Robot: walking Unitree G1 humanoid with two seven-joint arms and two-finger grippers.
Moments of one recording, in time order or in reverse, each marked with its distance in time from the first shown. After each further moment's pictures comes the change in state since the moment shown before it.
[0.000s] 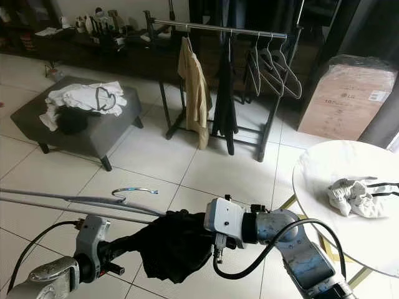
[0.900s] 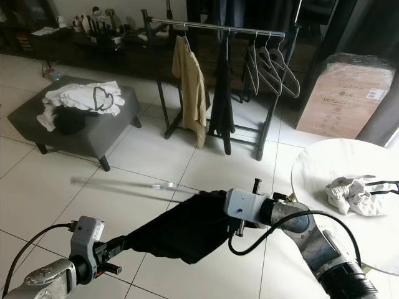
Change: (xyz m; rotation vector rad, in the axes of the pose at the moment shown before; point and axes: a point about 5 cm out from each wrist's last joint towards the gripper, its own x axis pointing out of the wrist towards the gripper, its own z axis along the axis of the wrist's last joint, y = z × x) left arm -0.006 0.002 -0.001 -0.015 -0.023 0.053; right arm -0.028 -0.042 -0.045 -0.251 0.325 -0.273
